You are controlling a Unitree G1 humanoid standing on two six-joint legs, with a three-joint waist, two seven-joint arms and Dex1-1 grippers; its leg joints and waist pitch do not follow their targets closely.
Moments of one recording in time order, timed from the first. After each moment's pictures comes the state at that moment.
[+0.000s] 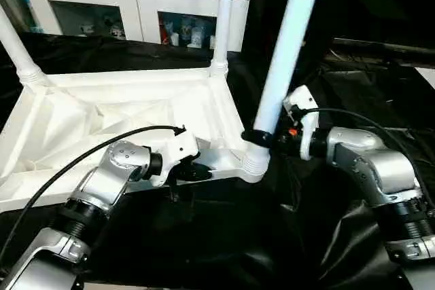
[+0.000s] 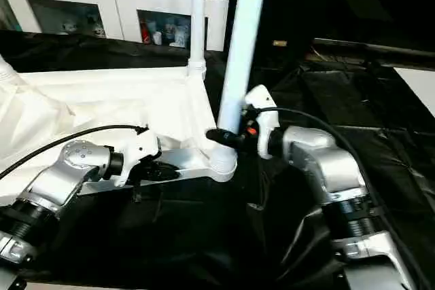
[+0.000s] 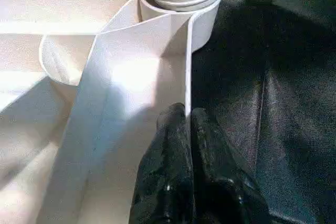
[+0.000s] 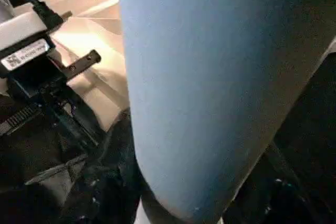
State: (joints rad) left arm -0.51 0.45 -0.34 0.41 -0.04 0.19 -1.11; right arm -0.52 -0.42 0.14 0.17 0.35 0.58 0.85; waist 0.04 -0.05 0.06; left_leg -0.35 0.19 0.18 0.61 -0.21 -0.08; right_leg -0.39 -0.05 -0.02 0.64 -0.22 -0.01
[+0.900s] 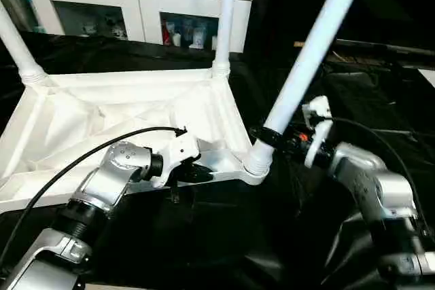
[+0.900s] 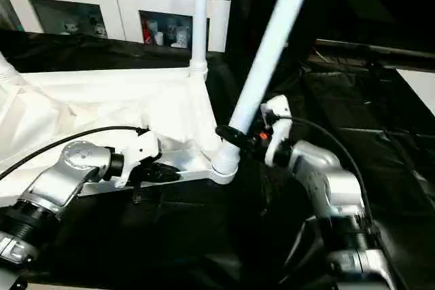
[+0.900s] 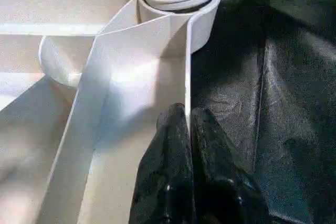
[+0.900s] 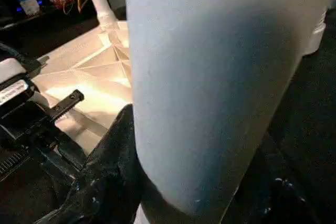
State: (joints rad) left arm -0.51 0.44 -0.34 0.42 -0.03 0.18 -1.13; right arm -0.38 -0.32 -0.01 0.21 0.43 0.45 0.81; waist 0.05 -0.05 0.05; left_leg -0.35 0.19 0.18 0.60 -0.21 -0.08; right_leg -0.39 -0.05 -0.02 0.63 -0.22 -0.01
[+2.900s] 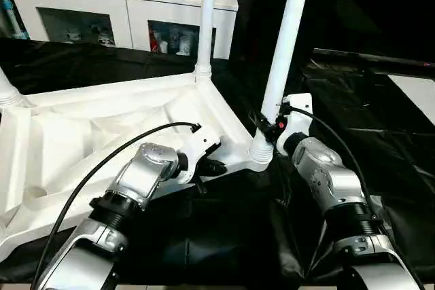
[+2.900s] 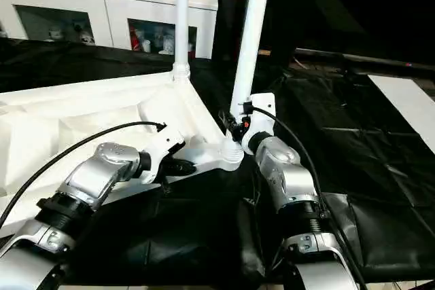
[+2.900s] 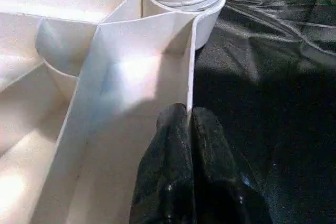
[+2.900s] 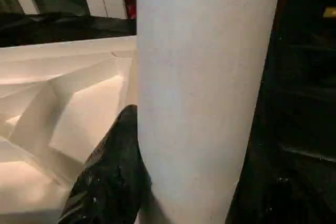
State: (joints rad) left arm -0.60 0.26 -0.32 0.50 0.02 0.47 -0.88; right arm -0.52 -0.10 -0.02 0.48 0.24 0.27 0.32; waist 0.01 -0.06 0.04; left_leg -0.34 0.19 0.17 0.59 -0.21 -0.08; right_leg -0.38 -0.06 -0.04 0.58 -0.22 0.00
